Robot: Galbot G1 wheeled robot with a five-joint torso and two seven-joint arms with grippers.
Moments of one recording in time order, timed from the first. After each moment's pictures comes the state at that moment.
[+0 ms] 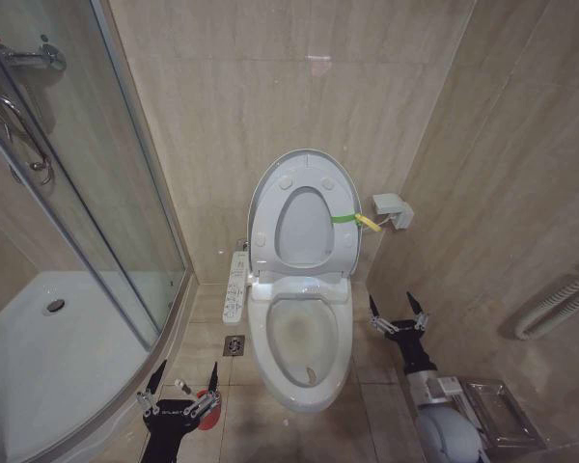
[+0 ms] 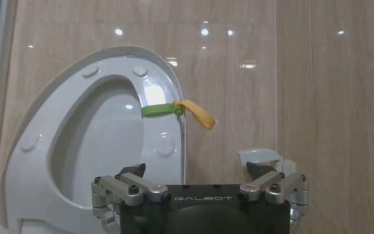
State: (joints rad) left arm 1.98 -1.46 -0.47 -2.37 0.03 -0.04 -0.08; right arm -1.40 1.33 0.64 1.76 0.26 0.46 -0.12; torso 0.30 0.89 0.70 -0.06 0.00
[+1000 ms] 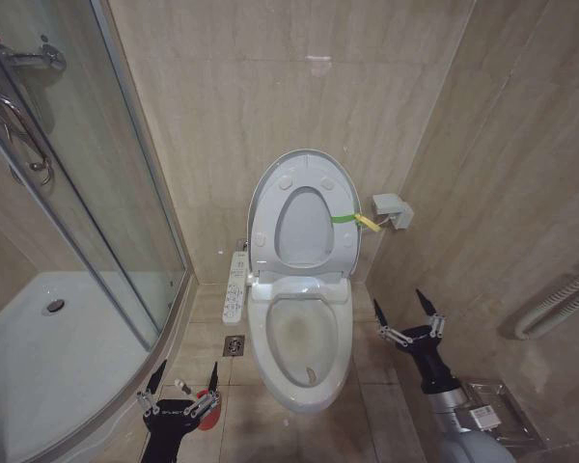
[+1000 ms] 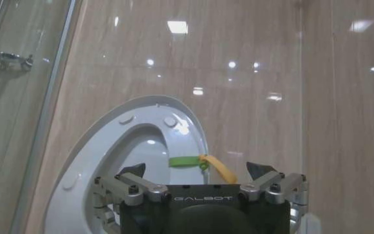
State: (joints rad) left arm 1.98 -1.46 -0.47 -2.37 0.03 -0.04 -0.08; right arm -1.55 1.31 0.72 1.96 0.27 0.51 -0.21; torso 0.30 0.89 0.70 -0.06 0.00
